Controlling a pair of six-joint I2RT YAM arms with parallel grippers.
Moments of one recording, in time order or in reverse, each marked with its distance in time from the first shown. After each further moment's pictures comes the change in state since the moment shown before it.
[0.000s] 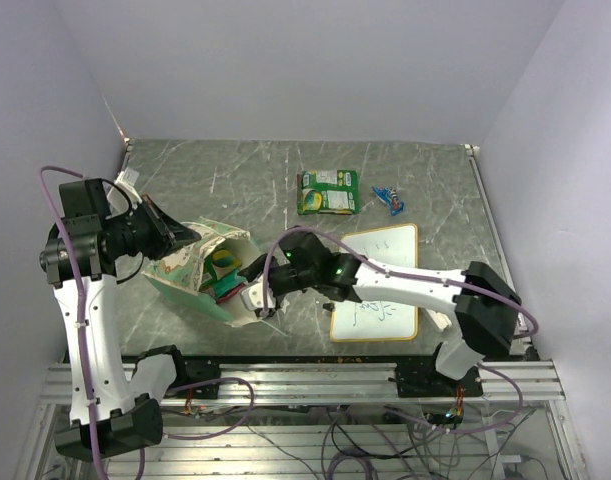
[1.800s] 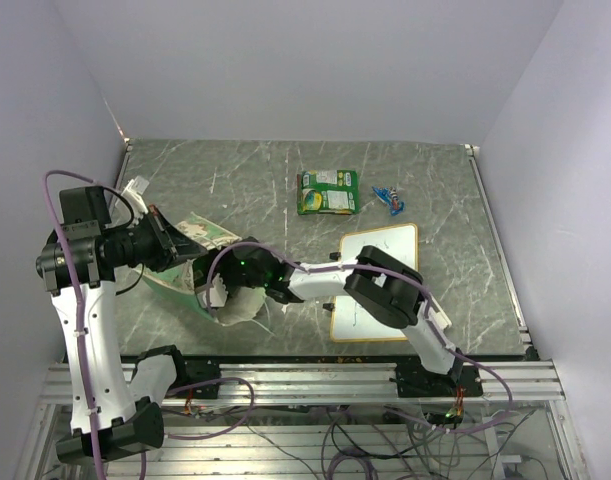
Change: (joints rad) left arm 0.000 -0.025 0.028 -0.137 0.110 0.097; right arm 0.031 0.600 0.271 0.474 0.270 -0.243
